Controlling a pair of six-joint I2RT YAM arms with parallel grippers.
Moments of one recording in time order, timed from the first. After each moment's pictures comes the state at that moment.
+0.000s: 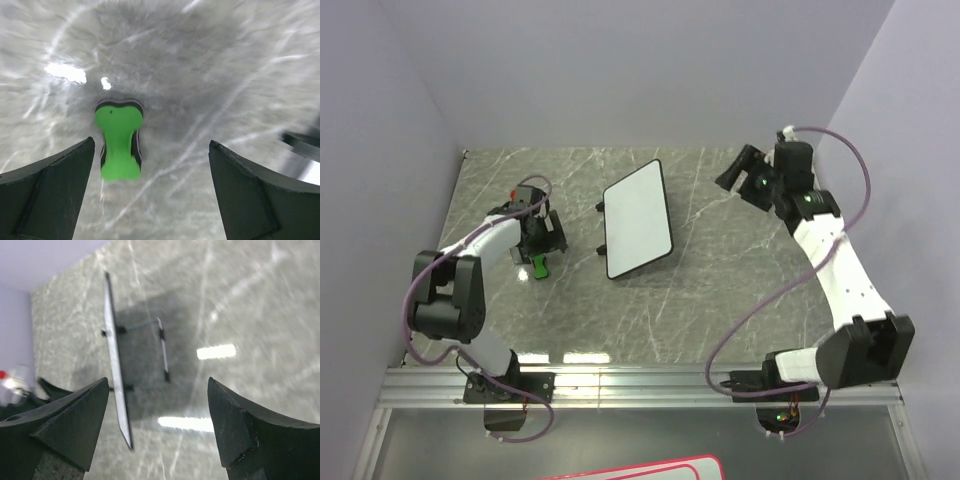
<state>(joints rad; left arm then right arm) -0.14 1.63 1.02 -0.54 -0.07 -0.49 0.15 1.37 1.34 -0.52 -0.15 0.59</state>
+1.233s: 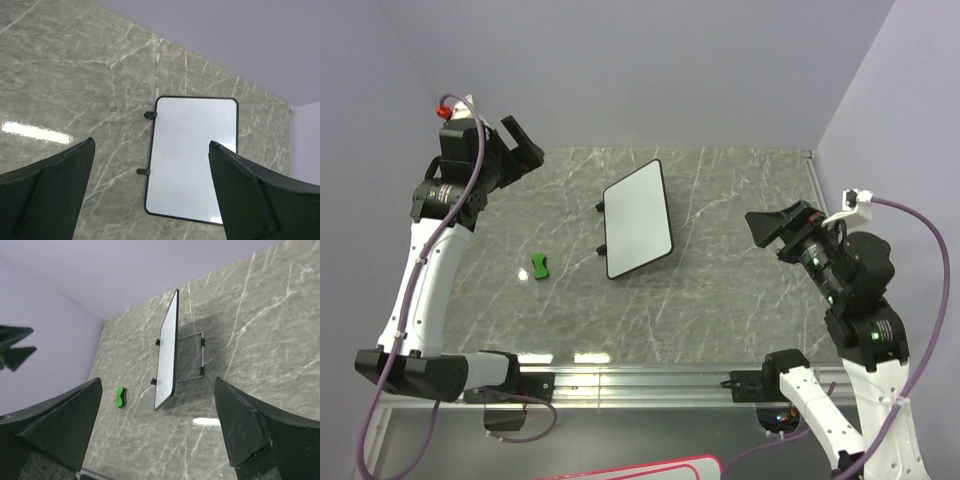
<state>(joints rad) -0.14 1.26 1.57 -0.72 -0.08 -0.58 0.16 0.64 1.11 -0.63 -0.11 0.67</state>
